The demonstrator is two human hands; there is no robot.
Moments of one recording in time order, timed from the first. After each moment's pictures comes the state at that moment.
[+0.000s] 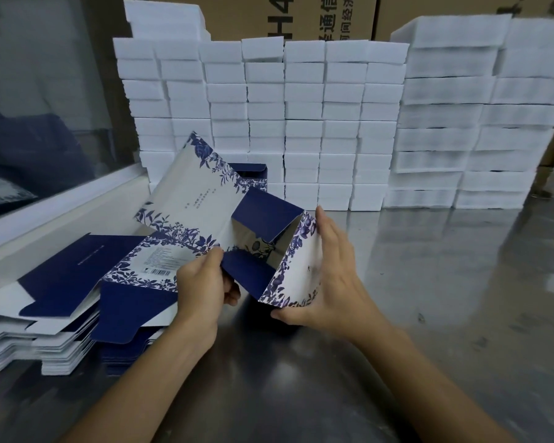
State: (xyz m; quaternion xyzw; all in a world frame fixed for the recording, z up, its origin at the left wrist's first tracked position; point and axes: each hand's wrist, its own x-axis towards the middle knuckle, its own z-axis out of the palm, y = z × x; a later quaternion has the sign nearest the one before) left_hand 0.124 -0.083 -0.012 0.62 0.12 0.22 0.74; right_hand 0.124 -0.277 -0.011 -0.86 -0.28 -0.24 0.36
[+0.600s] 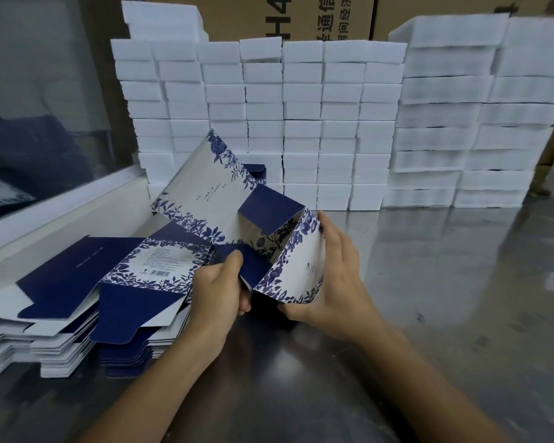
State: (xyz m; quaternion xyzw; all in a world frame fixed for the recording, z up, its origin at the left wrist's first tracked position) left_hand 0.113 -0.100 -0.013 0.69 0.05 0.20 0.70; right_hand 0.126 -0.277 -0.017 -0.87 -0.22 -0.24 0.36
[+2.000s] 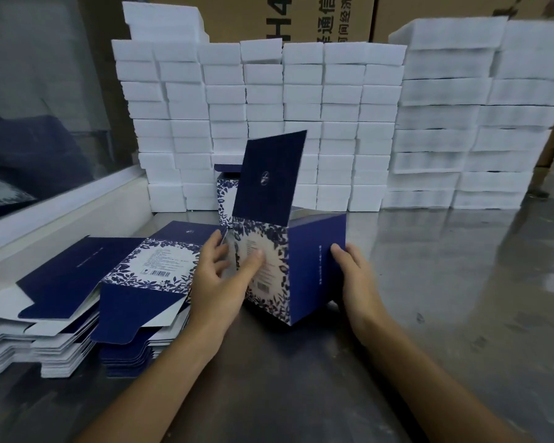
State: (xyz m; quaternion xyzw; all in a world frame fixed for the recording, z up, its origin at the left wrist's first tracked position) left_hand 0.114 -0.094 -0.013 0.69 0.02 0.21 0.69; right_hand 0.142 -0.285 -0.026 -0.66 -0.06 -0.06 0.75
